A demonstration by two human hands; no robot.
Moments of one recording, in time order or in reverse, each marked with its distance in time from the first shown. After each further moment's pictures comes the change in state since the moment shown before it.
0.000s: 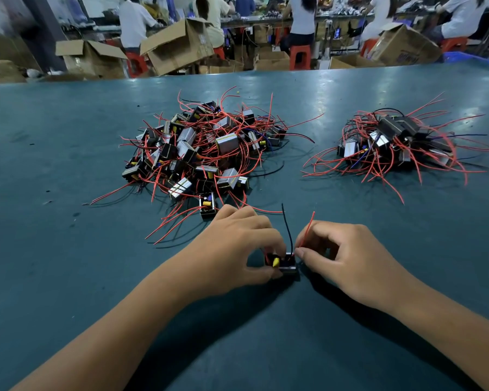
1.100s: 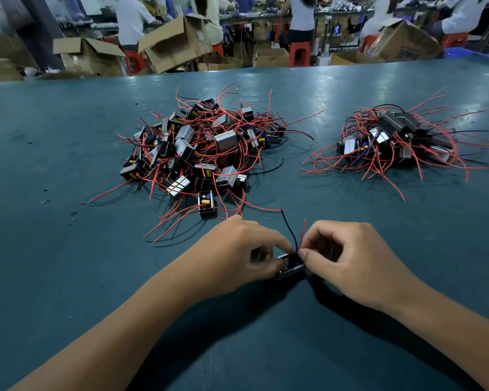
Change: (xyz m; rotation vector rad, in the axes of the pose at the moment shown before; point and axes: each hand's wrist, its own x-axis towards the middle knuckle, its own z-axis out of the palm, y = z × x) left_hand 0.003 -0.001 0.012 -0.229 0.084 0.030; right_hand -0.006 -0.002 0.001 0.049 0.060 0.067
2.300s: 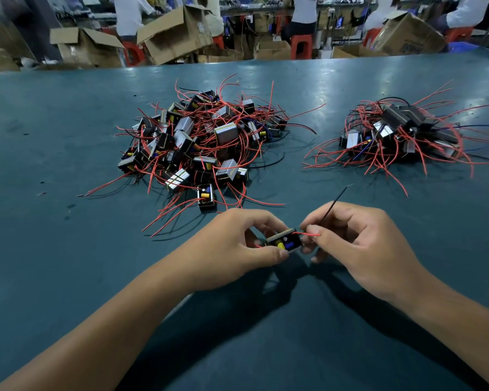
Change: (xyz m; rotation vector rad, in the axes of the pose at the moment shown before) left_hand -0.002 0.005 -0.009 -0.459 -0.091 -0.419; right_hand 0.004 -0.004 -0.003 0.378 0.032 0.024
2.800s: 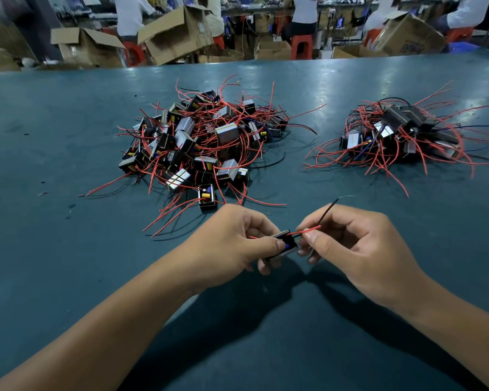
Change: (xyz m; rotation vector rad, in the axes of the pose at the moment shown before) left_hand 0.000 0.005 0.004 -0.259 0.010 -0.132; right_hand -0.005 -0.005 0.005 0.023 -0.024 -0.068
